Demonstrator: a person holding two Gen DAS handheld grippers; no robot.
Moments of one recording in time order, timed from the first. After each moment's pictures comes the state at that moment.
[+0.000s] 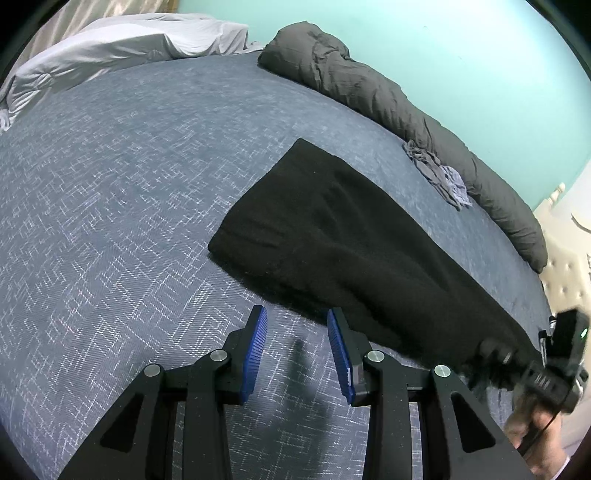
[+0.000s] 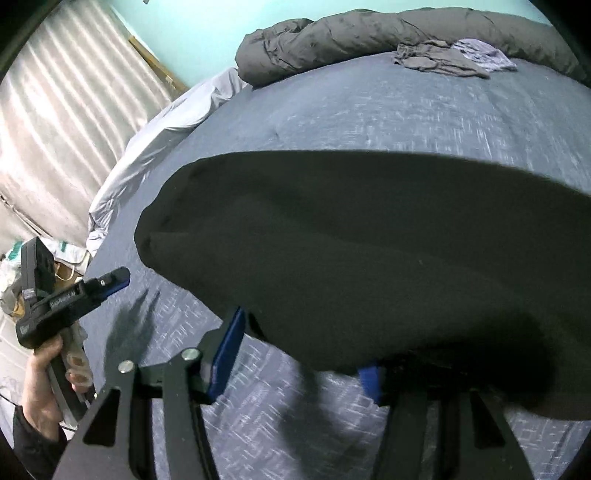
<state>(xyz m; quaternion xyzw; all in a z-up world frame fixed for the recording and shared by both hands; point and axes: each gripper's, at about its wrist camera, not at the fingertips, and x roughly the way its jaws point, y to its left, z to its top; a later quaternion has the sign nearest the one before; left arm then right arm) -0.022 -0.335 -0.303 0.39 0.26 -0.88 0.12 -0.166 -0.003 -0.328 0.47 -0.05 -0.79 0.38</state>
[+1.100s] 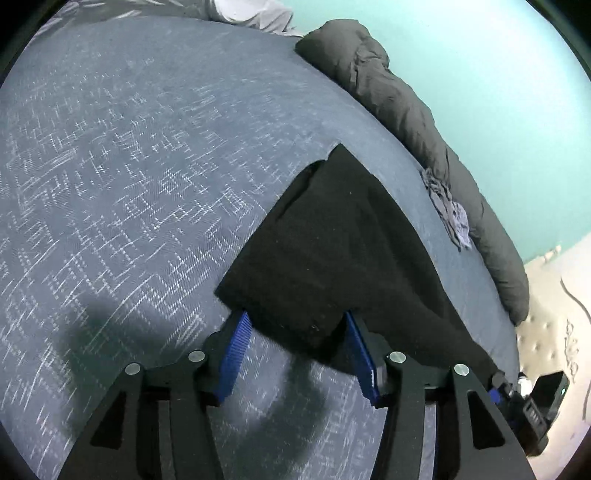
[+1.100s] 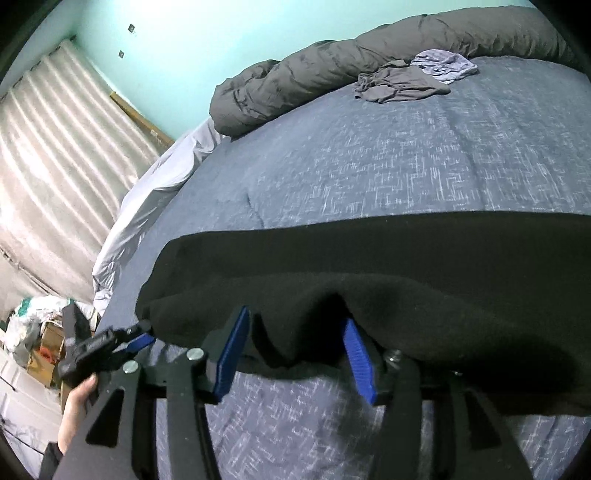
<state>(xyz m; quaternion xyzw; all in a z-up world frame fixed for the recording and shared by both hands) -0.058 -0.379 -0.340 0.37 0.38 -0.84 0.11 -0.206 0.041 -0.323 0.45 -0.13 -0.81 0.36</state>
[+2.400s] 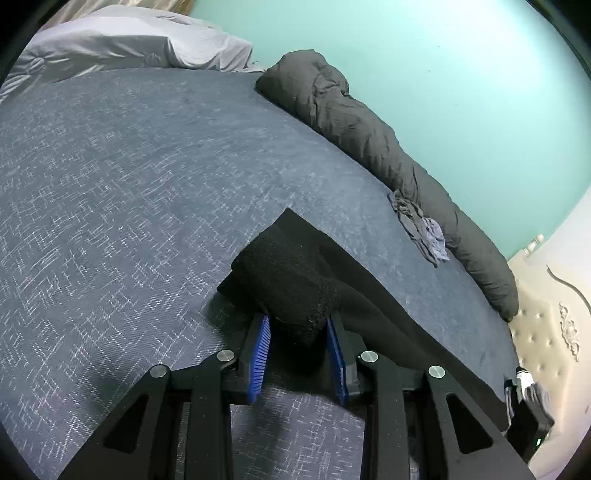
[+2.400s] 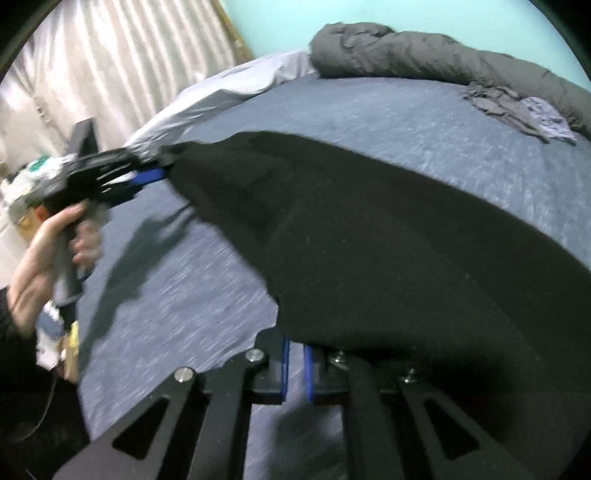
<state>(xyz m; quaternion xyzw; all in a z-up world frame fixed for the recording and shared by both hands) -0.067 -0.384 -0.292 0.31 0.33 -0.88 0.09 -0.141 -0.012 -0.347 0.44 0.08 -0.75 0.49</state>
